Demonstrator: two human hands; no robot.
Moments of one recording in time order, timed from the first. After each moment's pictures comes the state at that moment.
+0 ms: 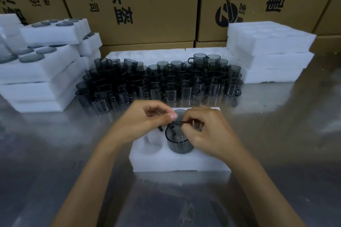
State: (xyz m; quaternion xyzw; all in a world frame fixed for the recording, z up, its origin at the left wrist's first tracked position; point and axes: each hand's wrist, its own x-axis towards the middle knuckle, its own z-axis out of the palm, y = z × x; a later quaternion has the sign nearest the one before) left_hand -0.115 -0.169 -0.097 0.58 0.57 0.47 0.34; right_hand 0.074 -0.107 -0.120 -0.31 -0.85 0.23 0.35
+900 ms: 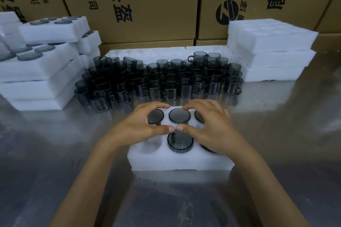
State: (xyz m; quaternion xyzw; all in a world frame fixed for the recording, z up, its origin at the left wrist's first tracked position) left_hand -0.134 -0.158 -0.118 0.63 0.67 0.29 0.28; right_hand 0.083 -0.091 -0.127 -0.38 -0.88 0.16 0.25
